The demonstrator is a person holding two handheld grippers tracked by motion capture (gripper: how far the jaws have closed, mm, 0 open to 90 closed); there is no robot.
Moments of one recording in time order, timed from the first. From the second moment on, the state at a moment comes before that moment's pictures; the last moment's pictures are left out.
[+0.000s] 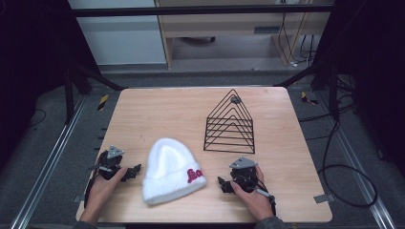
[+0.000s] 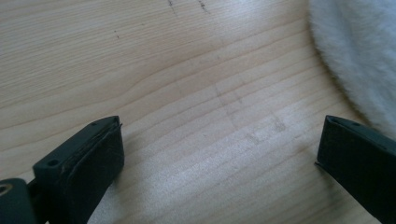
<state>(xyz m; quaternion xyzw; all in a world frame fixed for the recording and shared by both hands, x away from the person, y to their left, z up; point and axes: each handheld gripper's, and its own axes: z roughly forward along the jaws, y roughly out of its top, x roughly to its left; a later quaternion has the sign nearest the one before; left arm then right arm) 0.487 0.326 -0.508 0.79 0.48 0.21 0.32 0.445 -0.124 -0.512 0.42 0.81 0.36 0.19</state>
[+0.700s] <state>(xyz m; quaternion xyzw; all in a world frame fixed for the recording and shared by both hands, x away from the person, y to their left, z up) 0.499 0.309 -0.447 0.80 0.45 0.19 0.34 0.445 -0.124 -0.512 0.42 0.81 0.36 0.19</state>
